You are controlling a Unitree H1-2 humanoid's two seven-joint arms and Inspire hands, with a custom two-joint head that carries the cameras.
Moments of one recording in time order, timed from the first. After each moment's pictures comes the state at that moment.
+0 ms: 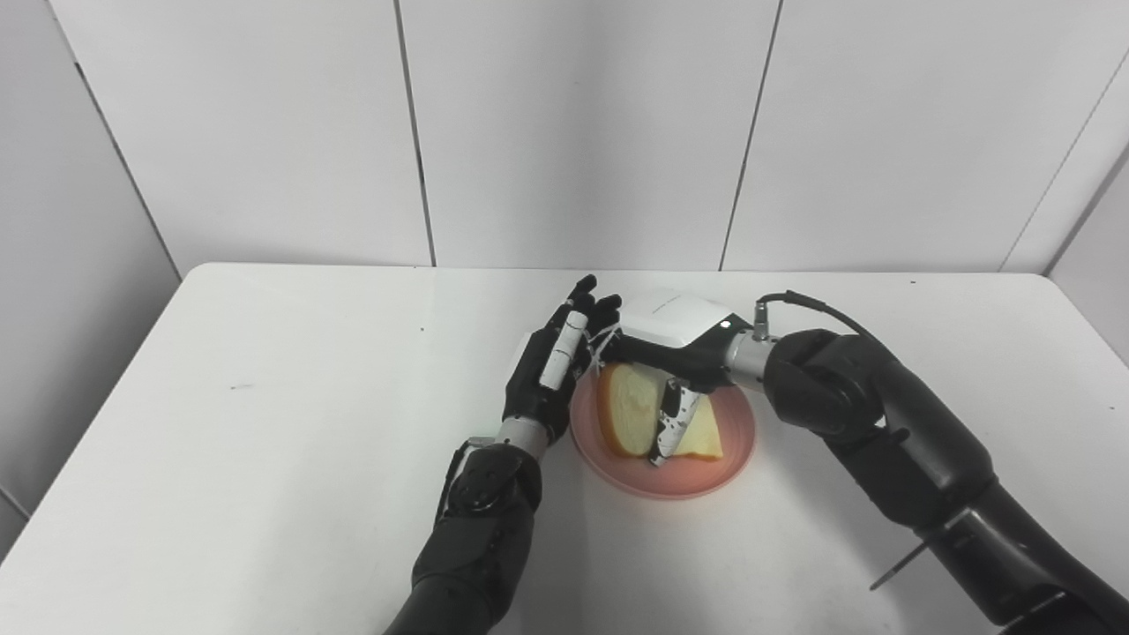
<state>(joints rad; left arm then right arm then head) -0.71 -0.21 0.07 1.01 -0.16 -0.34 -0.18 -0.73 -0.45 0.46 0.11 -0.74 -0.10 0.64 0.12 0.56</state>
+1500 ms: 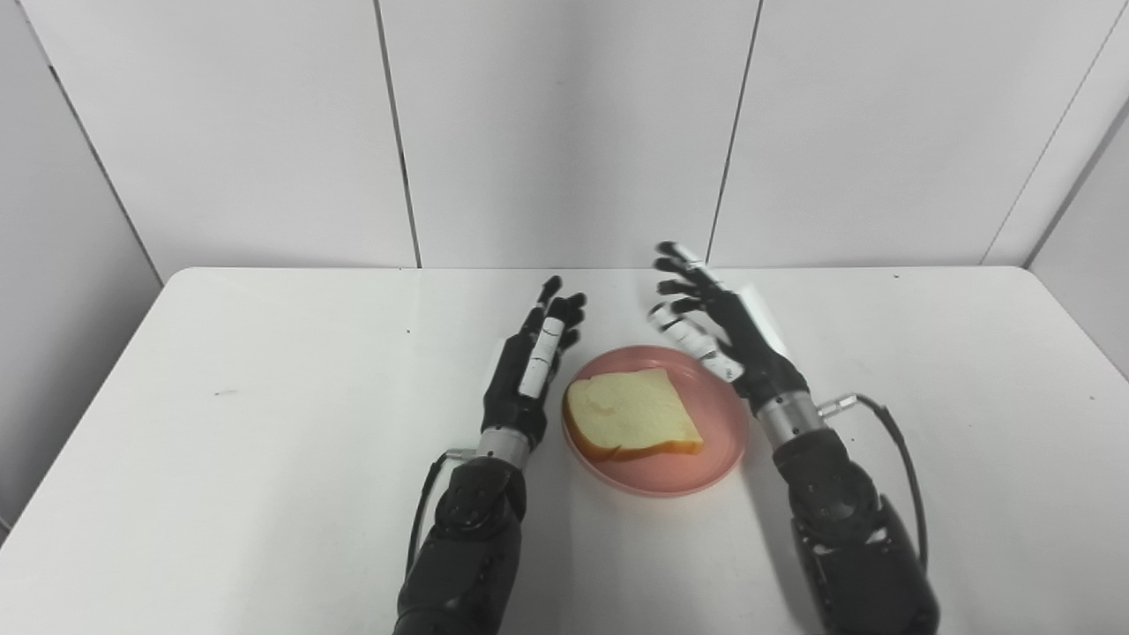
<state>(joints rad) -0.58 -0.20 0.02 0.78 -0.03 -0.33 0.05 -0.45 -0.05 -0.08 0.31 -0.17 -0.20 -0.01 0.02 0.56</state>
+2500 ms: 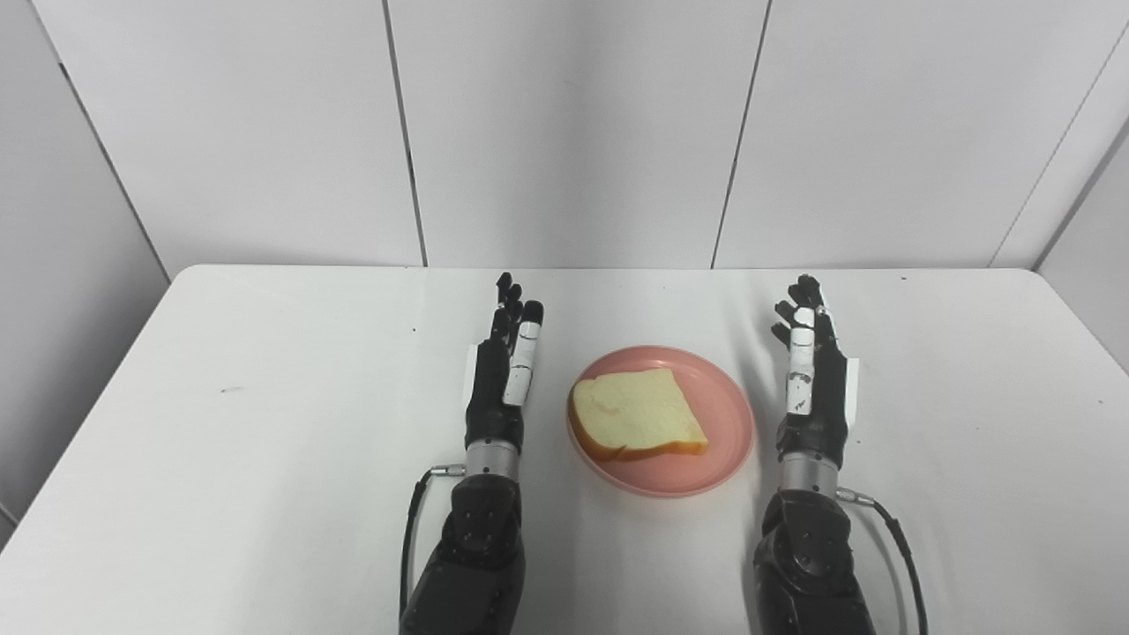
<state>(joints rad) -0.53 -0.22 -0.02 0.71 0.09 -0.34 0.22 -0.40 0.03 -0.15 0.35 -0.08 -0.27 -0.27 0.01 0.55</state>
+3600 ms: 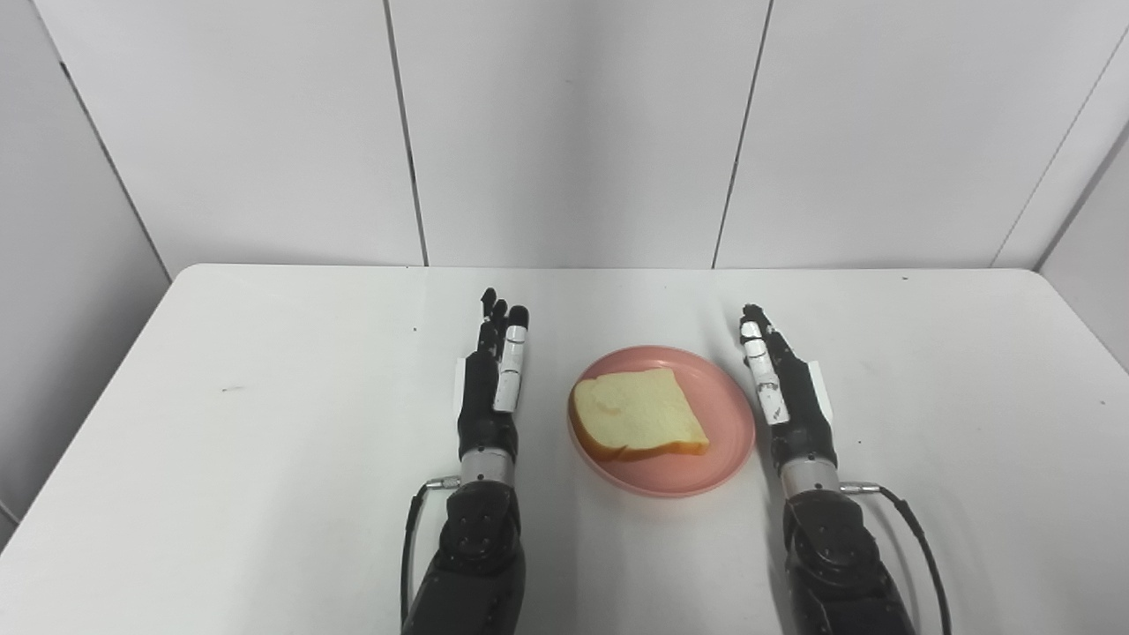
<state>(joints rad) -0.51 -0.23 0.00 0.66 0.04 -0.26 0.23 -0.37 -0.07 -0.06 0.27 -0.09 0.02 -0.13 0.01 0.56</state>
